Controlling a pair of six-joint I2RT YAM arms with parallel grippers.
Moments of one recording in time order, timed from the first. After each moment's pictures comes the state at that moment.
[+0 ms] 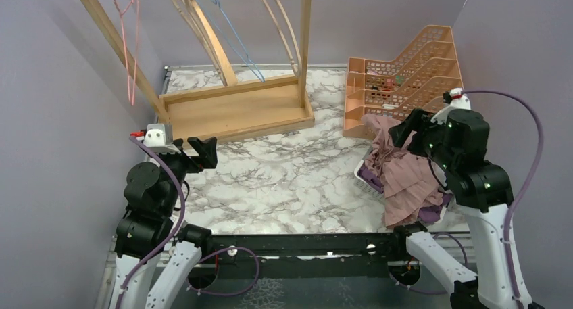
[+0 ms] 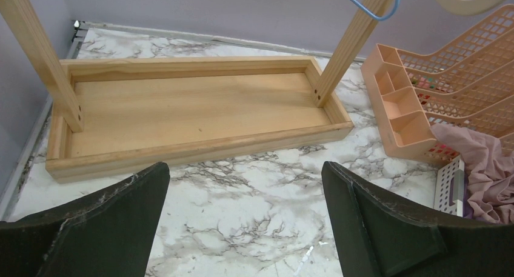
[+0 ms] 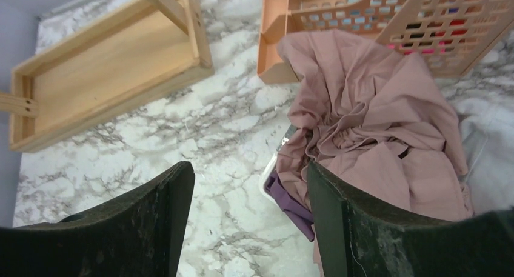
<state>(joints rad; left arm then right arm) -0.26 0.42 0.92 -0.58 -0.12 -0.26 0.19 0.80 1.31 -0.94 0.06 0.39</state>
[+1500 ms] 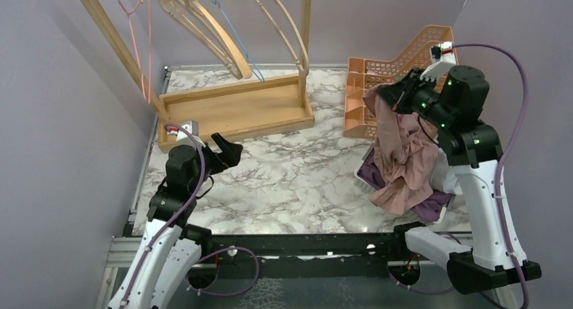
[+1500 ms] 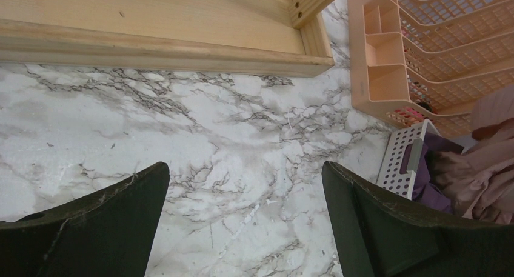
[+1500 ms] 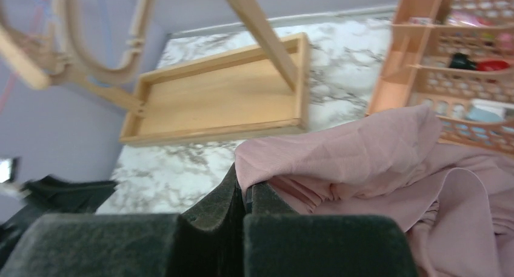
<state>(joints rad) -0.26 0.55 0.61 -0.39 0.04 -0.61 0.18 1.07 1.49 -0.66 -0.28 0.39</state>
